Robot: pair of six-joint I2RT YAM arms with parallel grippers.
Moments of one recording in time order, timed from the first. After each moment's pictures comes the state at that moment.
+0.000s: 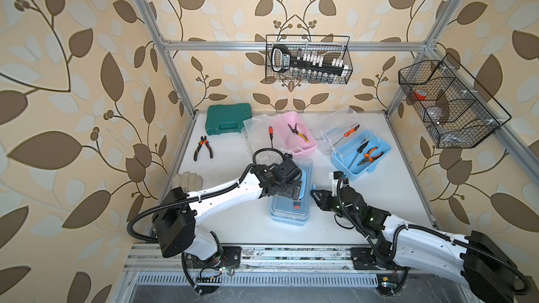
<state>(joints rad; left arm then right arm) -0.93 1.47 1.11 -0.73 -0.18 -0.60 0.84 0.96 0.29 0.17 0.13 0.91</state>
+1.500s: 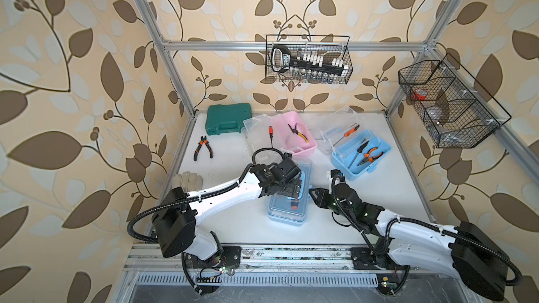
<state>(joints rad) -0.92 1.47 1.10 -0.71 -0.17 -0.60 0.81 1.07 0.32 0.19 0.11 0.94</state>
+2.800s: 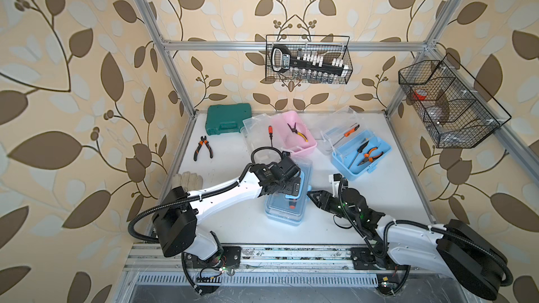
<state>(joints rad) -0.91 1.48 1.09 -0.69 -0.19 -0.63 0.73 1.07 0.15 0.52 -0.10 1.04</state>
